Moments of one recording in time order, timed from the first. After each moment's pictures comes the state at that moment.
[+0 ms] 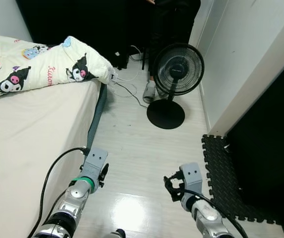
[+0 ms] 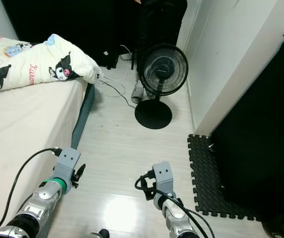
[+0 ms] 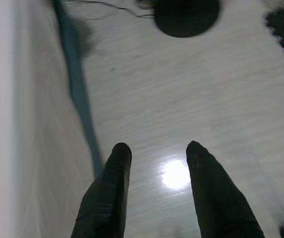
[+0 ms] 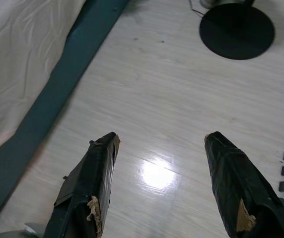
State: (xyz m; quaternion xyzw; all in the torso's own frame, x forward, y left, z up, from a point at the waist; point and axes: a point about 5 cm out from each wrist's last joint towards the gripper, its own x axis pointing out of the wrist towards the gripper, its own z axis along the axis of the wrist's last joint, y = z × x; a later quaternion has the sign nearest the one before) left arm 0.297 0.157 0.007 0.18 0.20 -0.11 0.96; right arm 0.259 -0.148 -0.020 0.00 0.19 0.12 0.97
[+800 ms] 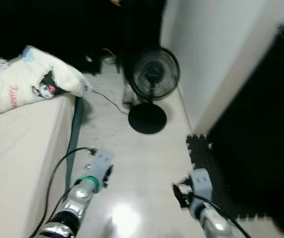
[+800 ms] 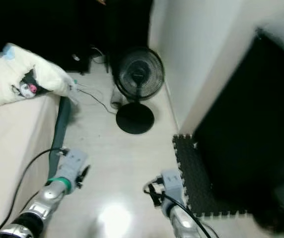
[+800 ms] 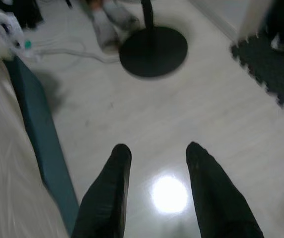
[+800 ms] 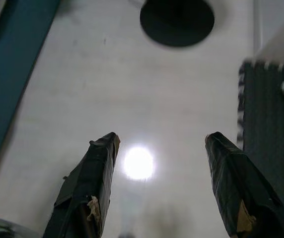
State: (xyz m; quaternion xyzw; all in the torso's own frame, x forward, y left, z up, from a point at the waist) left arm 0.305 0.147 0.016 0.19 0.17 -0.12 0.96; right arm 0.248 -0.166 -0.028 0.01 0.21 0.10 0.97
